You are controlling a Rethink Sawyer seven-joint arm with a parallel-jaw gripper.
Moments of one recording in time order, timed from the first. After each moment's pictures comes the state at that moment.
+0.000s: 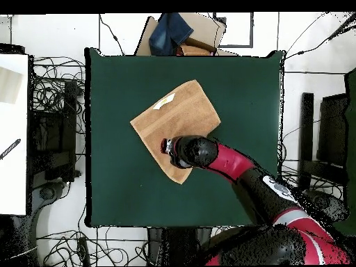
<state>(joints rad) -0.64 -0.42 0.42 1.83 -0.06 0.40 1.50</state>
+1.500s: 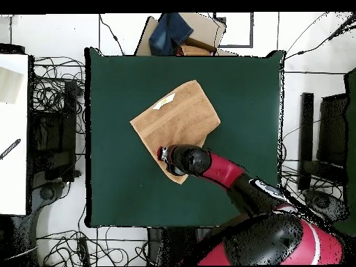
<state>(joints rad) -0.65 -0.33 0.41 1.85 -0.08 0.31 1.50</state>
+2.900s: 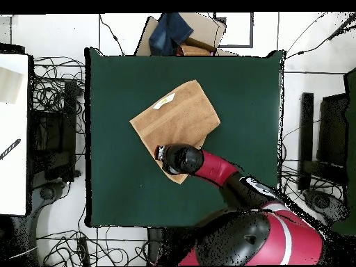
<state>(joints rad) -0.55 -0.36 0.33 1.85 -0.02 0.28 1.50</state>
